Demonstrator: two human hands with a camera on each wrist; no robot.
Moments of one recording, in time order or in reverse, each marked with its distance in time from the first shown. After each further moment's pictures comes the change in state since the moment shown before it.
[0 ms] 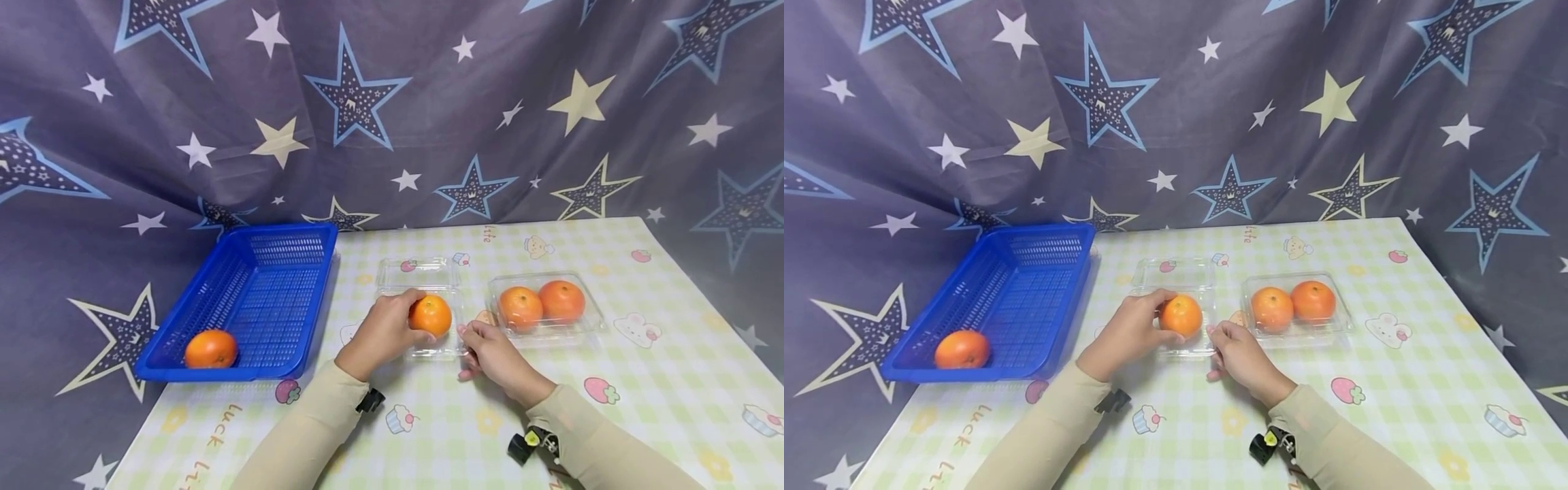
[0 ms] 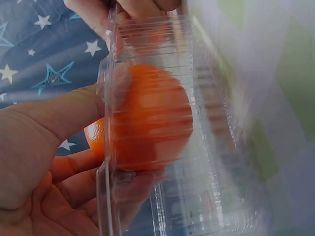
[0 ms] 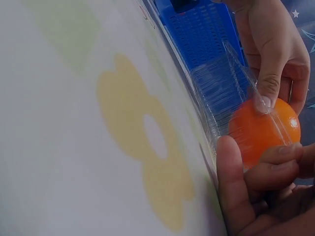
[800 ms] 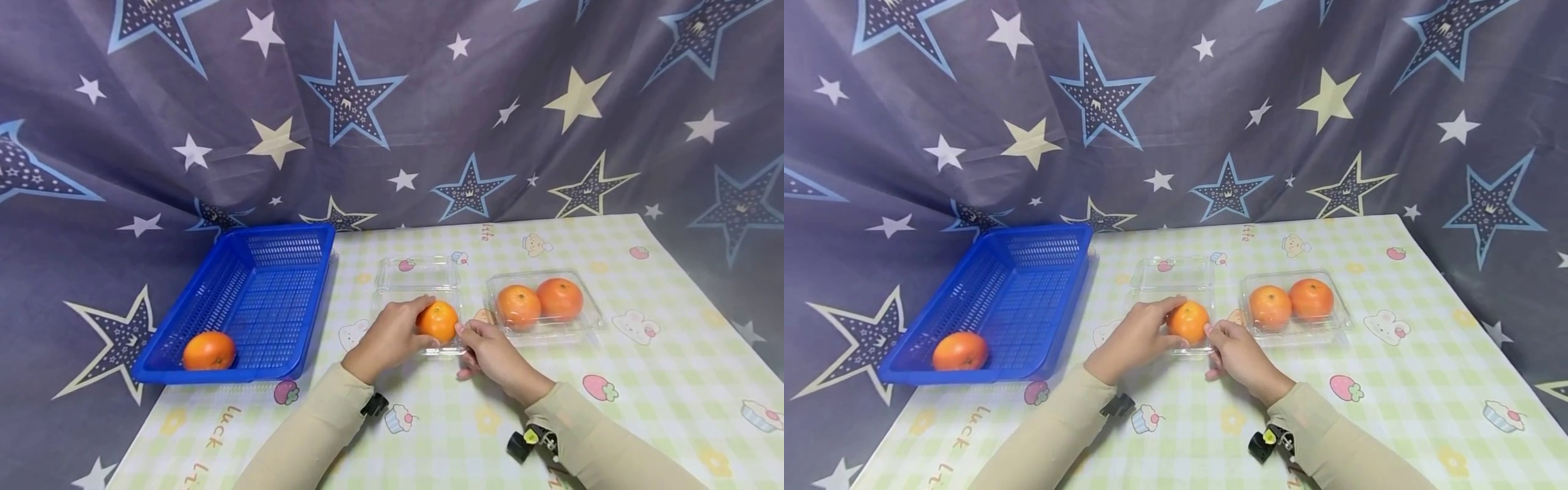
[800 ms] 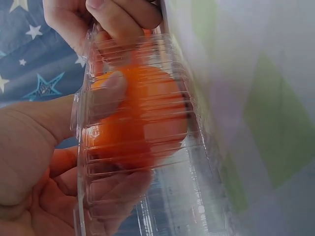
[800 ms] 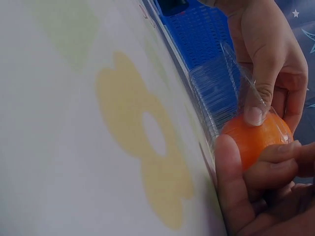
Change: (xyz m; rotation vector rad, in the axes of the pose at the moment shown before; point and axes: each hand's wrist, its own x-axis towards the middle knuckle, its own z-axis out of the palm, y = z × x) left_hand 0.003 -0.001 0.018 0.016 -0.067 0.079; right_hand 0.001 0.000 -0.002 0.007 -0.026 -0.001
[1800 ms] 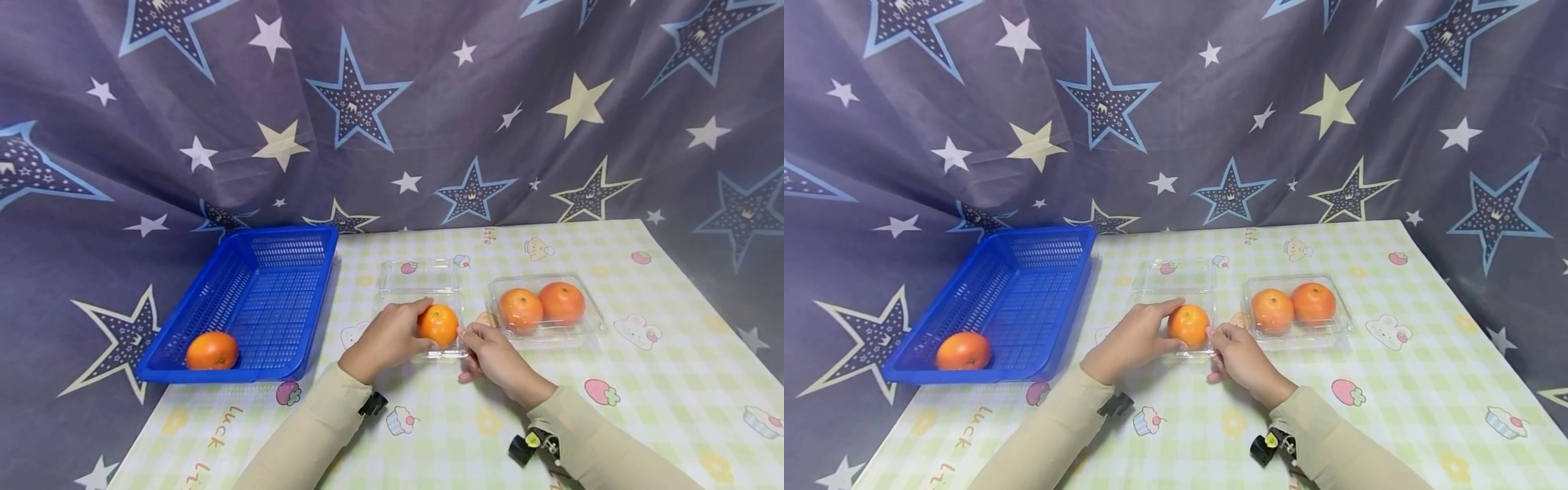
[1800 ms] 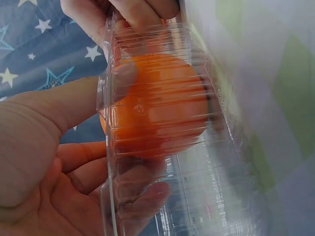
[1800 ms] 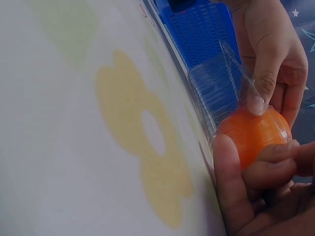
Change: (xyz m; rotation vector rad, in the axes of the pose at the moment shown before) left_hand -0.002 0.001 -0.009 0.027 -0.055 -0.054; right_hand -0.002 -0.001 0.003 0.002 0.001 0.004
